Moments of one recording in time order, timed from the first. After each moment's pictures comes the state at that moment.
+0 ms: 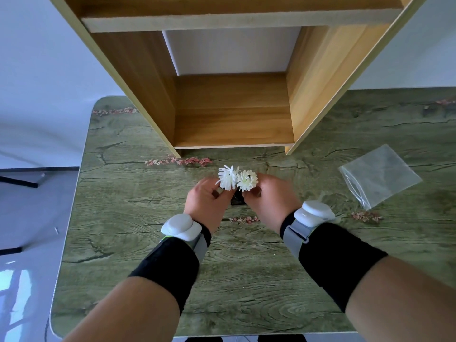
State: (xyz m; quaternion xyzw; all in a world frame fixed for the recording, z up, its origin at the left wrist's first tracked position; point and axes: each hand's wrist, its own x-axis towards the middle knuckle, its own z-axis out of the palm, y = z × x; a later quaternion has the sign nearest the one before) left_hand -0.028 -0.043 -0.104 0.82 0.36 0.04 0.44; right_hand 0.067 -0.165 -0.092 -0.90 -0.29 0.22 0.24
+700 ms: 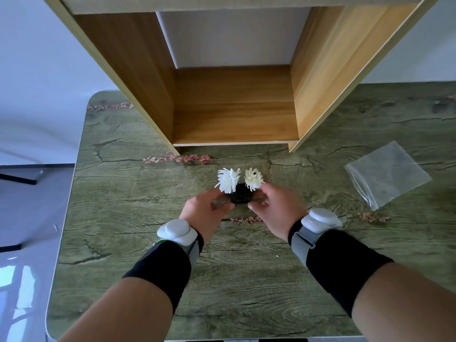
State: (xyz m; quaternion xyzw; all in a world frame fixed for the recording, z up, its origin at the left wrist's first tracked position) left_hand -0.045 -0.032 -0.131 0.81 0.37 -0.10 0.44; right_hand 0.067 -0.186 -0.131 -0.90 -0.26 0.27 0.23
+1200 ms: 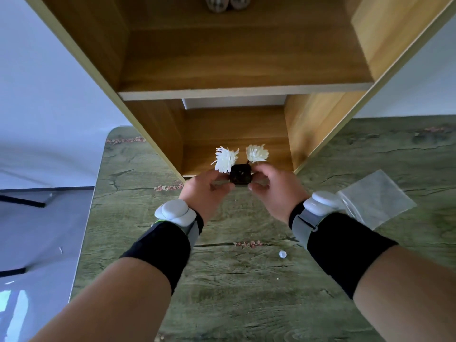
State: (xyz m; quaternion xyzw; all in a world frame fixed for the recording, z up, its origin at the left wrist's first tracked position) left_hand 0.016 0.016 -0.063 0.84 0.33 -0.02 0.42; right_hand 0.122 -0.140 -0.058 -0.89 -0.28 0.22 0.28
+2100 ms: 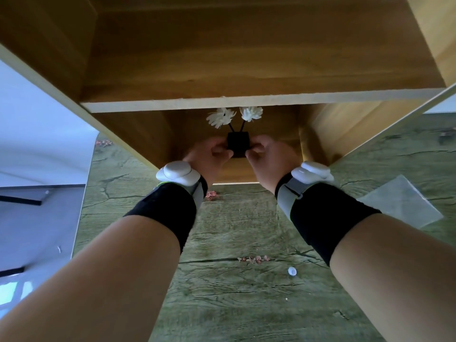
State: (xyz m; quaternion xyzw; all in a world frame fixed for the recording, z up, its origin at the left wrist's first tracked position) left_hand 0.096 0.065 -0.088 0.81 0.33 0.01 0.49; right_hand 0.174 -0.070 -0.071 -0.91 -0.21 0.19 0.30
